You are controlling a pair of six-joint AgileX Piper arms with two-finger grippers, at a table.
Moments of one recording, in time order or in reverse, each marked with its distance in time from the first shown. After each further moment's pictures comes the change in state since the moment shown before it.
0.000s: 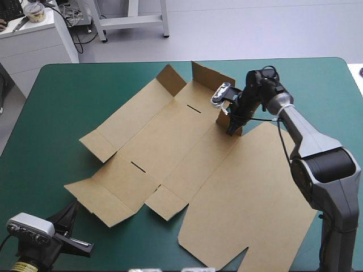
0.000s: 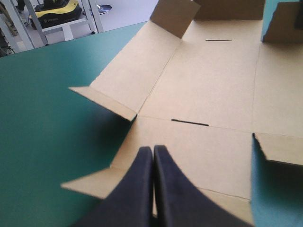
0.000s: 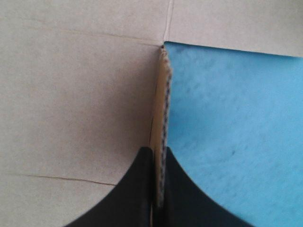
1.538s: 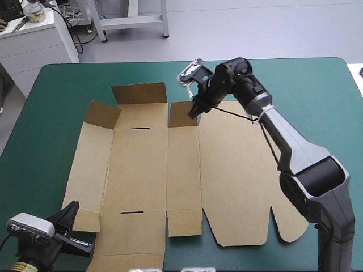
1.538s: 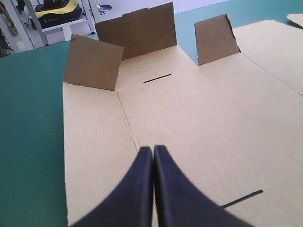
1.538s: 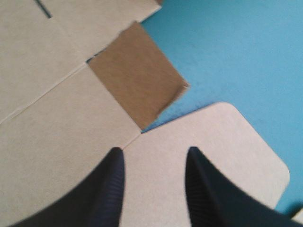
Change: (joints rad) left arm 0.000 0.000 0.000 0.000 -0.001 0.000; right arm 0.202 -0.043 -0.224 -0.071 -0.044 0.407
